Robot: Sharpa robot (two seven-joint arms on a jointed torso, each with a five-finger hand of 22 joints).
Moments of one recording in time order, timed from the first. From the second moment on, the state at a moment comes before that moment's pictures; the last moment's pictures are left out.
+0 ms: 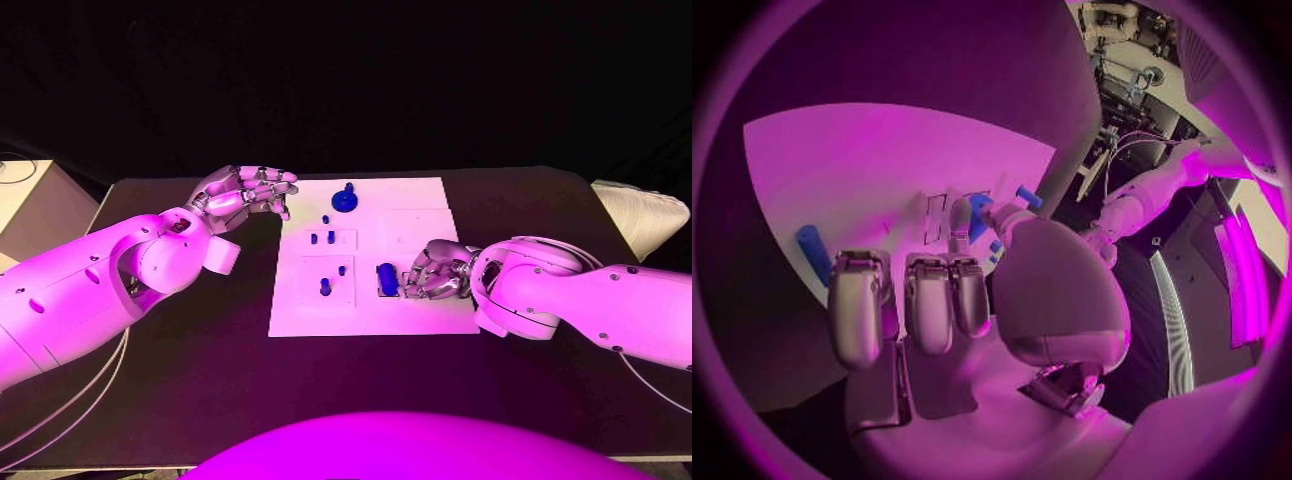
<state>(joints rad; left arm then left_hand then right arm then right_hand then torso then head) 0.82 -0.90 0.40 1.45 -0.29 0.03 0.25 1.38 -0.14 0.55 0.01 0.05 0.95 0.17 0.19 0.40 1.07 0.11 0.31 0.15 1.02 0.04 0.90 0.47 0.17 1.01 0.13 0.67 0.59 1.18 -0.87 -0.18 1.74 -1.11 -0.19 -0.50 1.14 -0.13 0.30 0.28 0.51 1.00 0.03 0.51 0.77 1.46 -0.03 1.57 1.31 1.47 -0.10 1.53 1.31 0.03 1.47 0.00 1.47 1.31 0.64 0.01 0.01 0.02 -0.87</state>
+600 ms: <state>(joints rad) 0.82 -0.90 0.40 1.45 -0.29 0.03 0.24 1.38 -0.14 0.55 0.01 0.05 0.95 0.17 0.19 0.40 1.07 0.11 0.31 0.15 1.02 0.04 0.90 0.47 0.17 1.01 0.13 0.67 0.59 1.18 -0.82 -0.18 1.69 -1.12 -0.20 -0.50 1.13 -0.13 0.35 0.27 0.42 1.00 0.03 0.53 0.77 1.47 -0.04 1.57 1.31 1.47 -0.10 1.53 1.31 0.03 1.47 0.00 1.47 1.31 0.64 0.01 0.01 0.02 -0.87</state>
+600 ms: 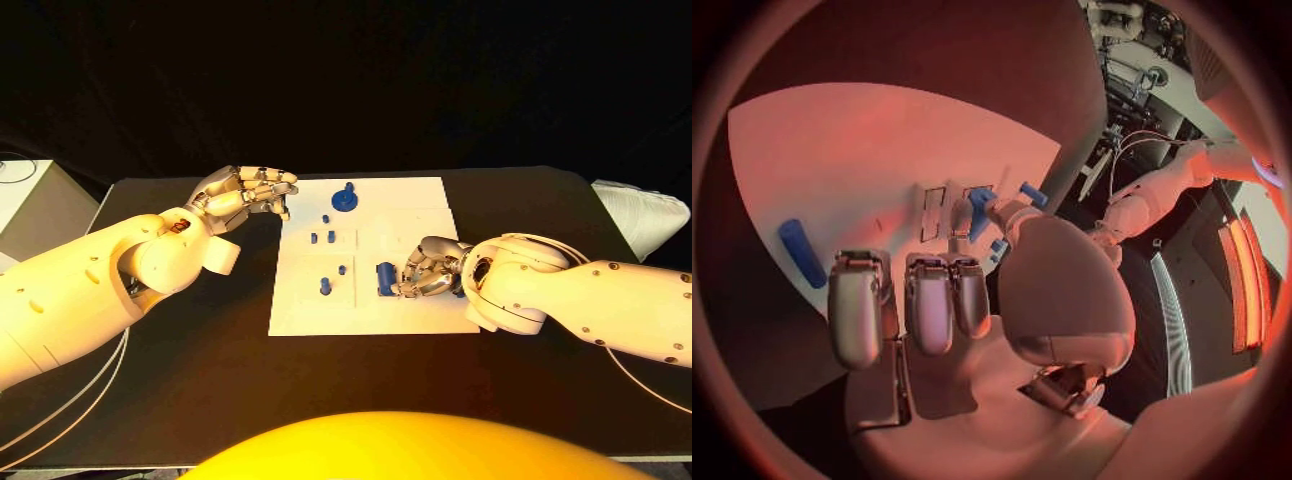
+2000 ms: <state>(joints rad) 0.82 -0.90 0.40 1.45 -0.30 0.04 0.24 1.39 -0.15 0.55 0.01 0.05 0.95 0.17 0.19 0.40 1.07 0.11 0.30 0.15 1.01 0.04 0.90 0.47 0.17 1.01 0.13 0.67 0.59 1.18 -0.87 -0.18 1.72 -1.11 -0.19 -0.49 1.14 -0.23 0.35 0.27 0.27 0.98 0.04 0.54 0.76 1.46 -0.04 1.57 1.31 1.47 -0.10 1.53 1.31 0.03 1.47 0.00 1.46 1.31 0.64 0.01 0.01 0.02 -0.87</state>
